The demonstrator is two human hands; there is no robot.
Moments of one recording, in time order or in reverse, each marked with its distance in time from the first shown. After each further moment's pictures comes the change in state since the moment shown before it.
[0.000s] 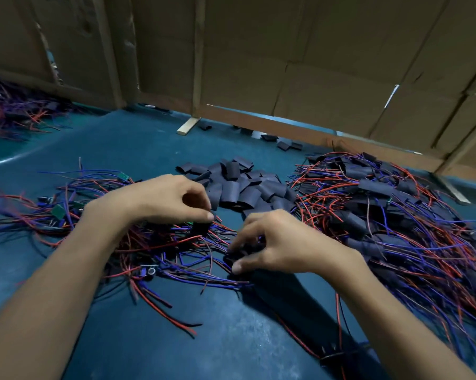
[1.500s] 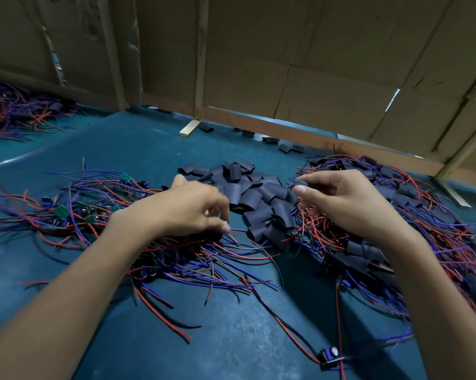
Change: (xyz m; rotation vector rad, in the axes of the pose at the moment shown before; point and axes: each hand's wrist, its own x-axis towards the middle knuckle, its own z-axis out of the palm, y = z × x) left_hand 0.004 0.024 0.013 0.170 0.053 0.129; right_hand -0.029 0.043 -0.060 0.188 0.481 0.315
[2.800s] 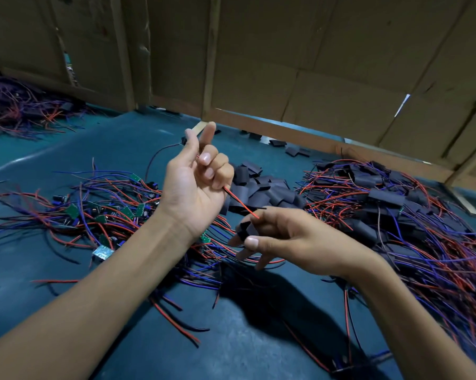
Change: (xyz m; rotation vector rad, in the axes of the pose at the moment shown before) left_hand 0.007 0.044 -0.018 -2.412 0.680 0.050; right_hand -0.020 -0.042 0.059 0.473 -0.632 -0.035
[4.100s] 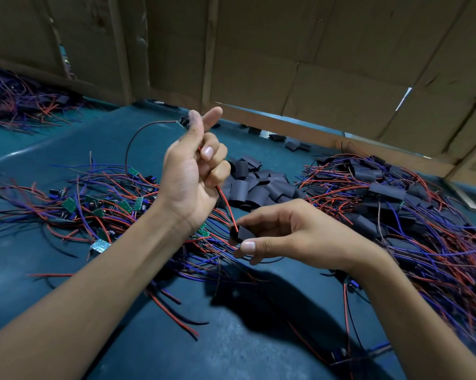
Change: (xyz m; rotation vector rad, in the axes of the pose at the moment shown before) left_hand -0.009 0.002 0.008 0.330 -0.032 0.124; right_hand -0.004 -0.002 -0.002 -0.029 0.006 -0.016
